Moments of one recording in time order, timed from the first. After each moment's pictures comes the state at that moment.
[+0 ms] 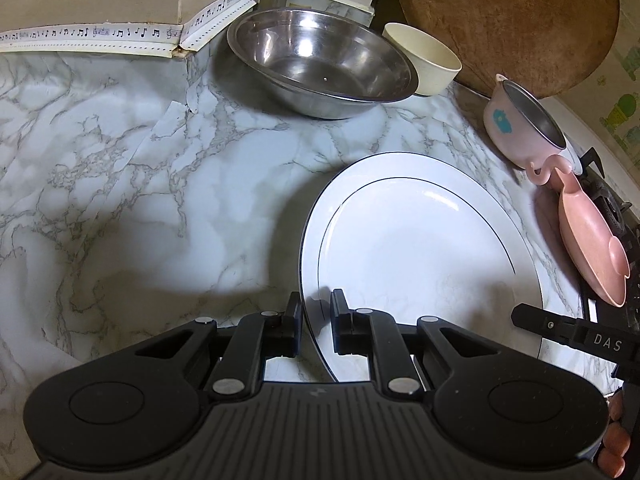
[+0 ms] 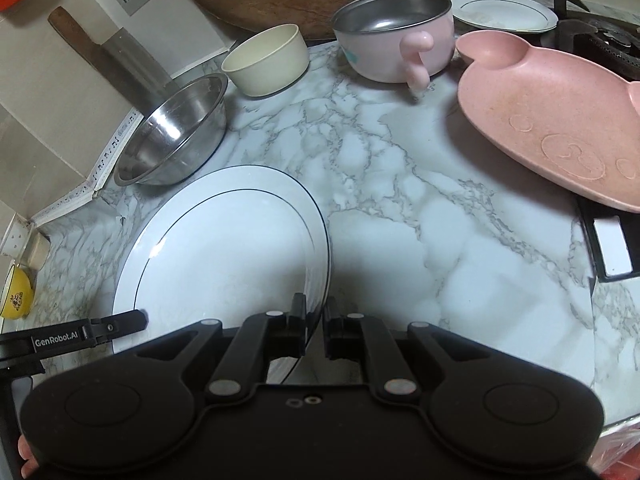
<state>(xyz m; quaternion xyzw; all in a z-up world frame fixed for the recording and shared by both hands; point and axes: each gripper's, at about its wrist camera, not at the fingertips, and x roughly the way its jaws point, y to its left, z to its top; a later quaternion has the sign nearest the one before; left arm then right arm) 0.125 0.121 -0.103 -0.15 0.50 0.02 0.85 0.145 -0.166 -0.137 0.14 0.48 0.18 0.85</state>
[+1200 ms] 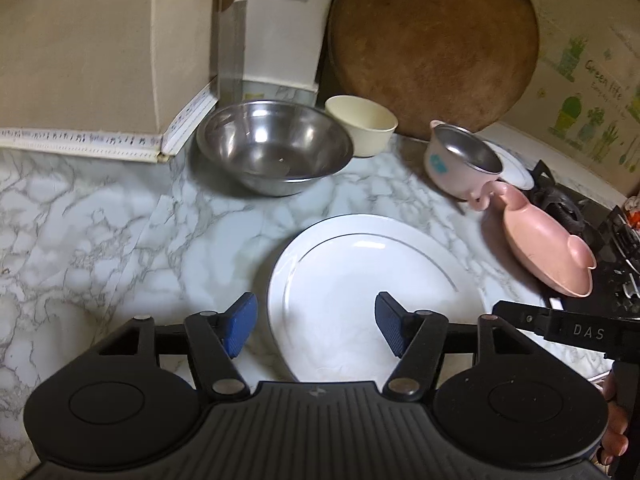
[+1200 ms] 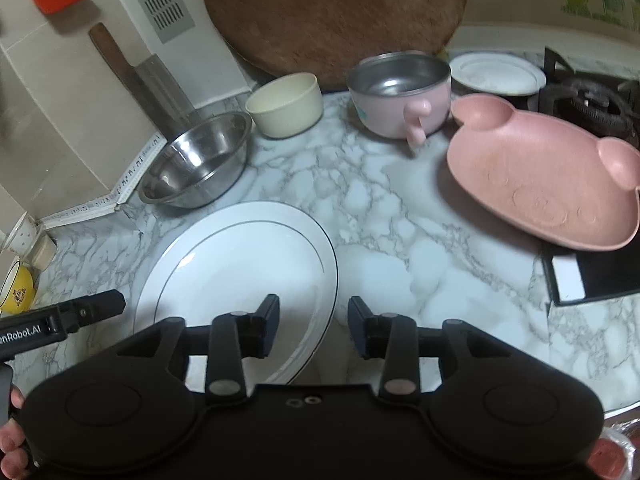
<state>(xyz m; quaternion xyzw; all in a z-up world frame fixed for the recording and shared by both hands) 0.088 0.099 -0.043 -0.09 0.41 -0.02 0.91 0.112 -0.172 -0.099 0.10 0.42 0.18 0.89</state>
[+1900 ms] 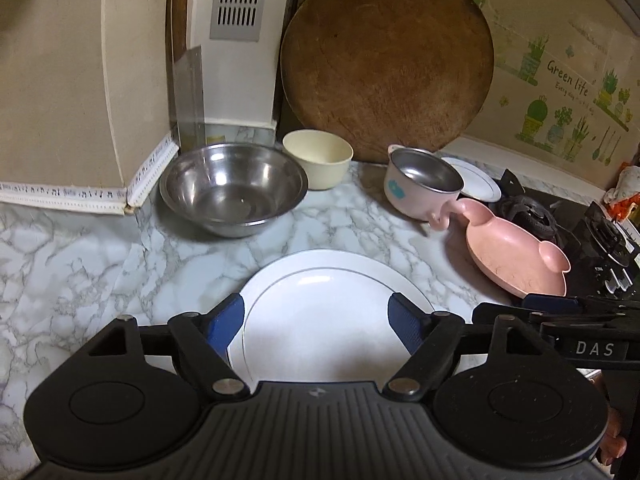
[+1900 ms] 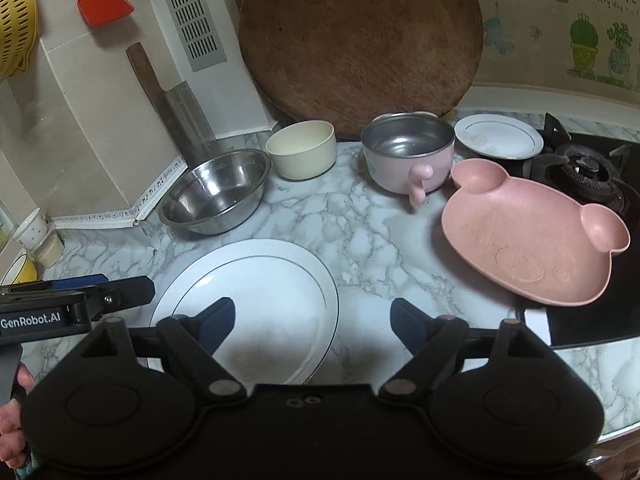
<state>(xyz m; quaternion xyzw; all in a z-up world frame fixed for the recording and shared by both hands) 0.089 0.070 -0.021 -0.06 0.36 -0.05 0.93 0.093 -0.177 -0.069 0.07 0.36 0.19 0.91</state>
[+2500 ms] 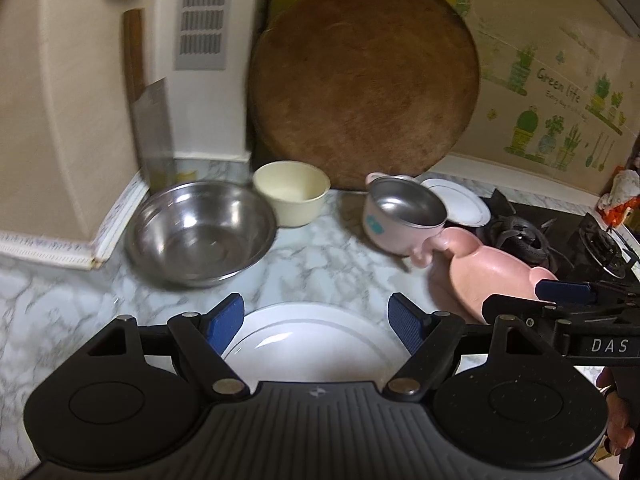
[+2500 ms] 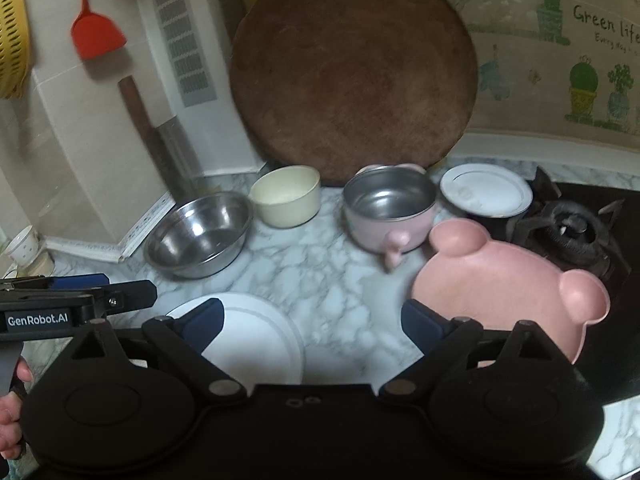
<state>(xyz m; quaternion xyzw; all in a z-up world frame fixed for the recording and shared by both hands) 0.136 0.036 0.003 -0.05 0.35 -0.07 0.93 0.125 -0.200 -0.040 0.05 0.32 0.18 0.93</state>
